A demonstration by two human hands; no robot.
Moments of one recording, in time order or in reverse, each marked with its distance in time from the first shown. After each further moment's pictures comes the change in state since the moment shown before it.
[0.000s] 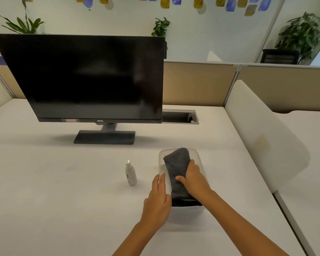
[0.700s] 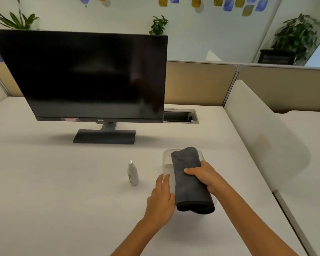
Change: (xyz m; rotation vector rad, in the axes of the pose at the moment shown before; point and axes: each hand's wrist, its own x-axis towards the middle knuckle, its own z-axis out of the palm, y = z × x) left_hand 0.009 -0.005 0.003 0.015 -0.057 -0.022; right_hand -0.005 -0.005 -0.040 0.752 -0.160 0.283
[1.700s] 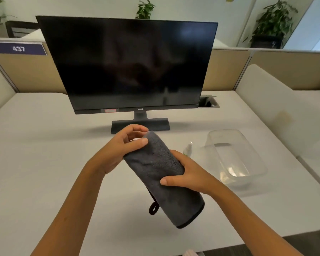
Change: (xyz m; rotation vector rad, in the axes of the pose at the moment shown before) left_hand -0.021 -0.147 -0.319 -0.710 -0.251 0.252; right_hand -0.117 -0.048 0.243 -0.247 -0.321 -0.551
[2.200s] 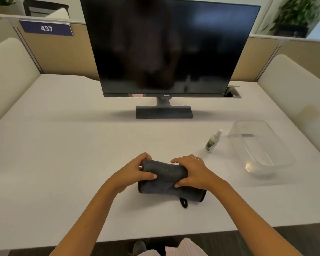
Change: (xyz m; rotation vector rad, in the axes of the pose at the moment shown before) left_hand -0.074 -0.118 -0.053 0.175 -0.089 -0.238; right_hand 0.038 0.052 0.074 -0.724 -0.079 0.059
